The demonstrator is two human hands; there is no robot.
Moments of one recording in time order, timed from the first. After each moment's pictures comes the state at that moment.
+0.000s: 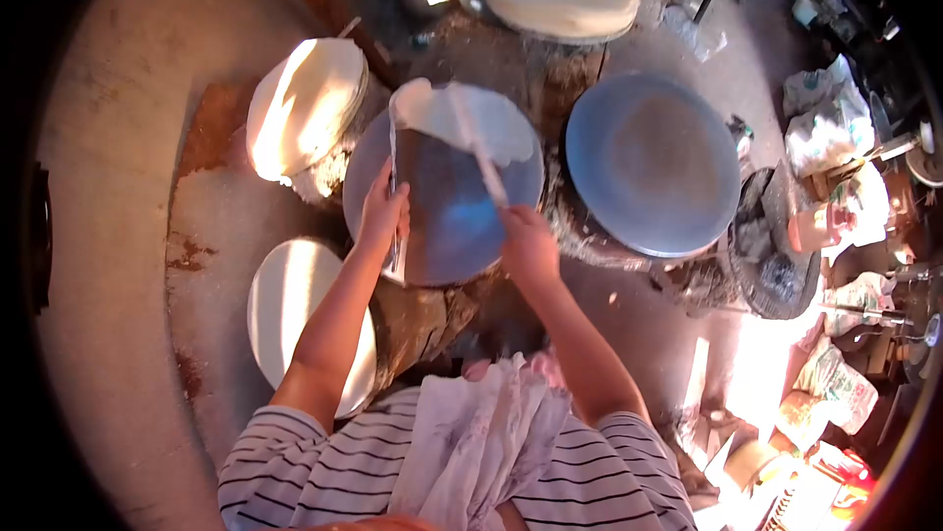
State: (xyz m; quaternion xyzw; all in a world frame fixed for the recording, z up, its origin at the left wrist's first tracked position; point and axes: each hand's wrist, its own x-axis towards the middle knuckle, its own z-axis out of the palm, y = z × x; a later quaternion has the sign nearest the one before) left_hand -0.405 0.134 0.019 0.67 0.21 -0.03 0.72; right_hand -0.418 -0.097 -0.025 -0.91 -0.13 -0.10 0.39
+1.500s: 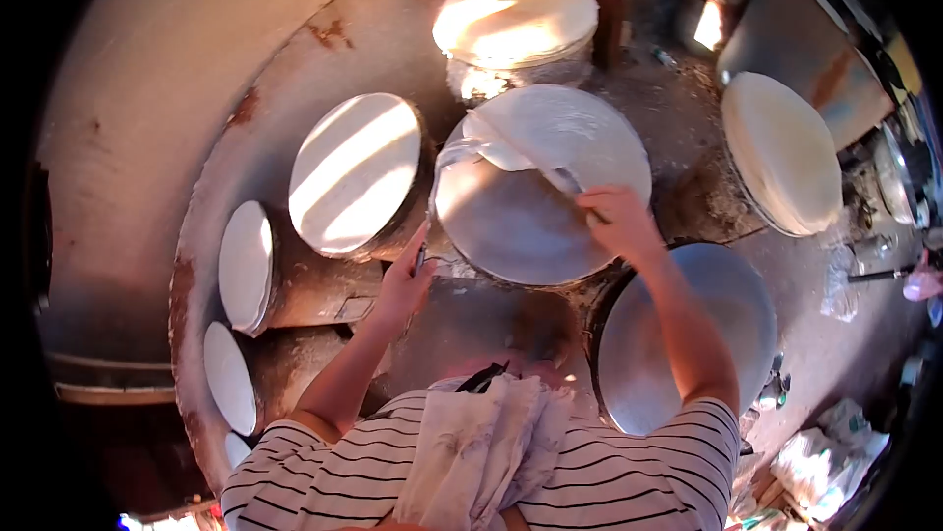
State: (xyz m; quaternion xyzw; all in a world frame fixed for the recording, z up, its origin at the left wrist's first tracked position) left_hand -0.545 -0.008 0.034 0.67 0.51 0.14 0.51; right_hand -0.198 -0.096 0.004 -0.67 -0.63 0.18 0.35
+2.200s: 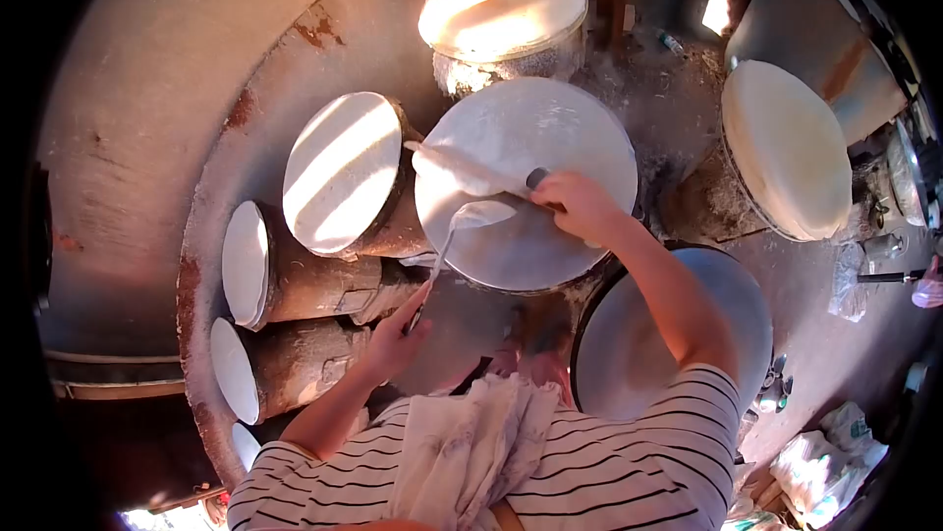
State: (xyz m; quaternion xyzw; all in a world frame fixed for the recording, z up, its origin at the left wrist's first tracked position) left_hand -0.549 -0.079 0.051 0.73 0.49 0.05 0.47; right_hand -0.178 -0.052 -0.018 -0.52 -0.76 0.18 0.35
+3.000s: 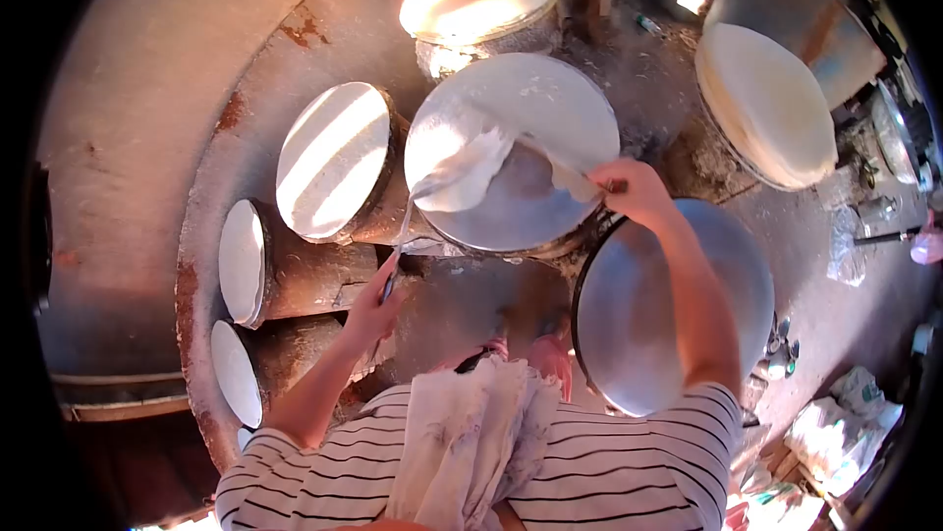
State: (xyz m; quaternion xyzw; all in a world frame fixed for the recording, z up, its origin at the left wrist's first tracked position) left_hand -0.578 -0.074 0.057 0.62 0.54 0.06 0.57; right_hand -0.138 -0.154 -0.028 -0.65 -0.55 0.31 0.42
